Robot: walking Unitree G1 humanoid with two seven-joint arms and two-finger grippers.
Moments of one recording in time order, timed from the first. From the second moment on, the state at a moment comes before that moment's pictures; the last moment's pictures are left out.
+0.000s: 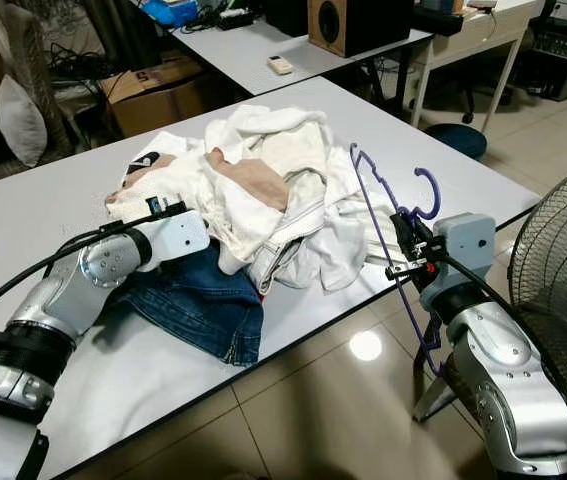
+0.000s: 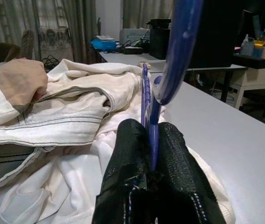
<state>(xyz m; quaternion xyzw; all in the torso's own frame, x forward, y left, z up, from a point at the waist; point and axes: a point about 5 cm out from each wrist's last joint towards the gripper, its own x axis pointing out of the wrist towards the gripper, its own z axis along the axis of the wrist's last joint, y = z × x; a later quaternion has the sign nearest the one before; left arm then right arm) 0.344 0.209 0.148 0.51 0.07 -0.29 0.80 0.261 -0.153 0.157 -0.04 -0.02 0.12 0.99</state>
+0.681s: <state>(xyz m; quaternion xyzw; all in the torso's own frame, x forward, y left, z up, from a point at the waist) 0.363 0.190 0.199 0.13 0.08 -0.36 0.92 0.226 -0.131 0.180 -0.03 -0.04 0.35 0.94</state>
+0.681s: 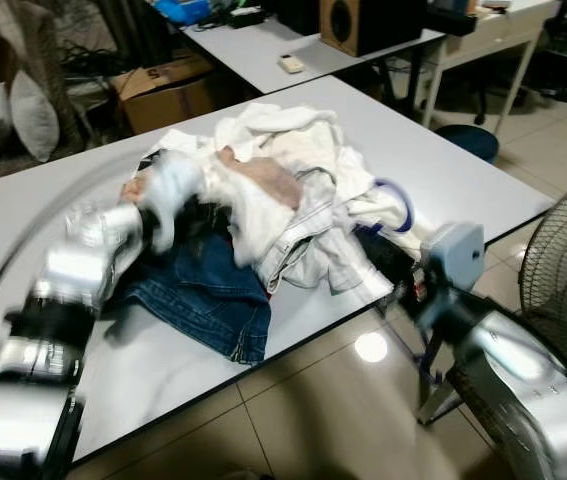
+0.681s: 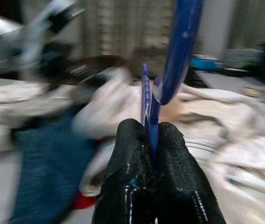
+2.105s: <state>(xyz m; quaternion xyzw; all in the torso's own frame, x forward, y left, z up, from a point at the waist) 0.339 0.194 0.272 0.11 0.08 -0.37 0.92 0.285 -0.170 0.215 -0.01 -0.07 0.24 0.97</state>
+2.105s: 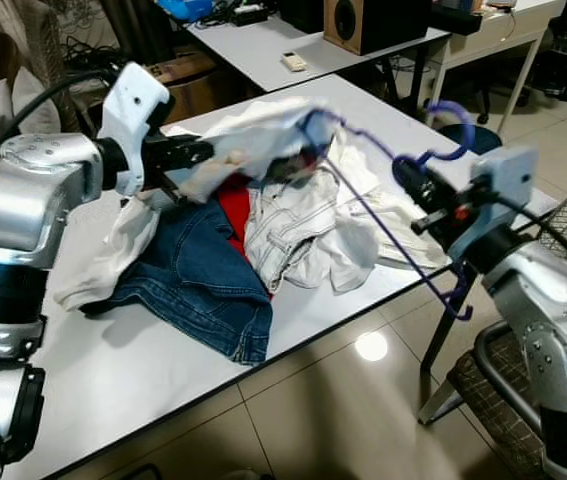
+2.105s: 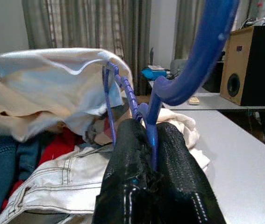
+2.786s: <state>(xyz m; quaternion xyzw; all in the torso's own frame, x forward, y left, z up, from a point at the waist) 0.330 0.190 0.283 0.05 0.06 -0.35 0.93 0.284 -0.153 0.186 0.10 0.01 0.22 0.97</state>
